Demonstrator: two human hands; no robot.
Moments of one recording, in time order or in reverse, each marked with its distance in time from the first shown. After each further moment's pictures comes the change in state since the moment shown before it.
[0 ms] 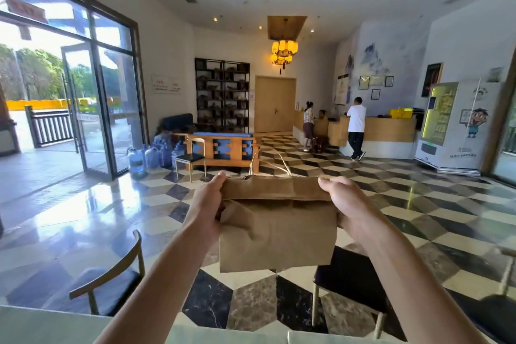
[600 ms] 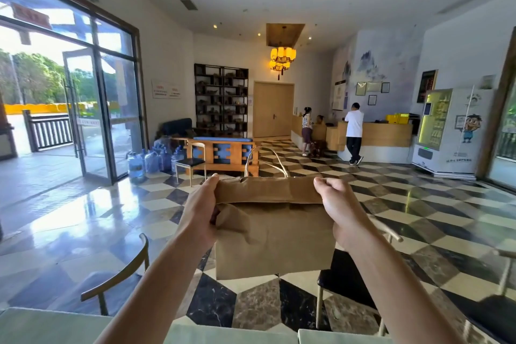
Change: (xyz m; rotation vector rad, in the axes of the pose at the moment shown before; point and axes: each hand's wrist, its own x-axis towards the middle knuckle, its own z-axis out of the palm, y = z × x) left_hand -0.026 0.028 -0.055 -0.034 0.031 0.074; right_hand -0.059 -0.024 0.053 0.009 0.082 -0.098
